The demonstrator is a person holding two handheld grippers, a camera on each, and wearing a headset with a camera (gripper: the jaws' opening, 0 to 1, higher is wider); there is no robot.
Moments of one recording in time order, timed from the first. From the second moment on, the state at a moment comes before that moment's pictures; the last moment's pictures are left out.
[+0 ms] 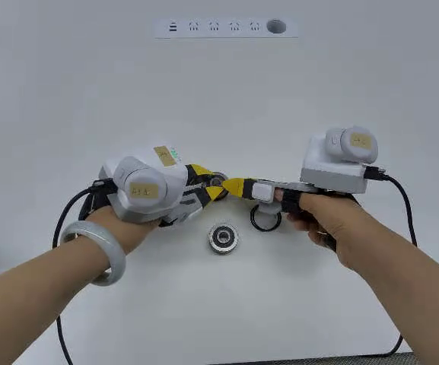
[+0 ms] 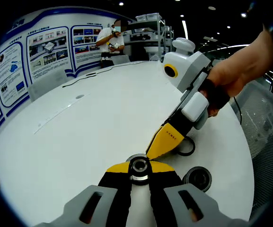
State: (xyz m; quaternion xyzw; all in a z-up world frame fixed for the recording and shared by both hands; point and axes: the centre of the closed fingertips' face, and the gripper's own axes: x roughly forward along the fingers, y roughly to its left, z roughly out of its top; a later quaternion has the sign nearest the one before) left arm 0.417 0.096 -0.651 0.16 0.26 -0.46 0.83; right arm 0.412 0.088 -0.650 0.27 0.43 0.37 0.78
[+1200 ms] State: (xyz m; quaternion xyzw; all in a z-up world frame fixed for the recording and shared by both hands) left arm 0.416 0.096 -0.652 0.16 0.26 -0.46 0.84; right arm 0.405 0.089 -0.649 0.30 0.43 0.37 0.77
